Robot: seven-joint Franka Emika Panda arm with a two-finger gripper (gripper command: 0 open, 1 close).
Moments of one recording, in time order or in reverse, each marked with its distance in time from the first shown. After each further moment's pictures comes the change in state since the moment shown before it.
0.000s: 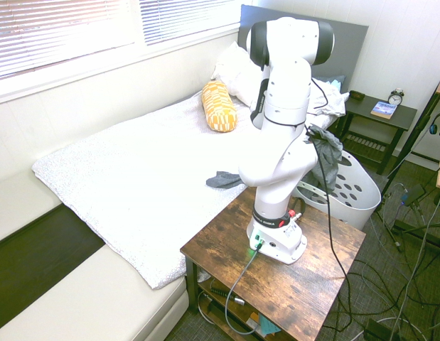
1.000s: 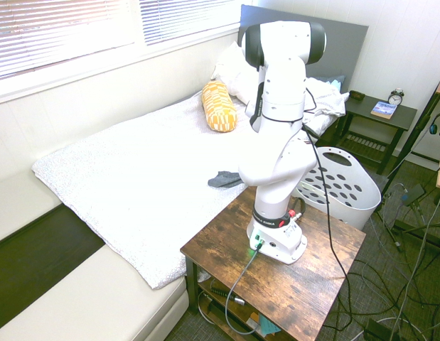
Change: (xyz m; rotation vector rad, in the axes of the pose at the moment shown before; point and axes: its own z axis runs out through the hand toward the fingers) arm 0.021 -0.036 -0.068 0.129 0.269 0.035
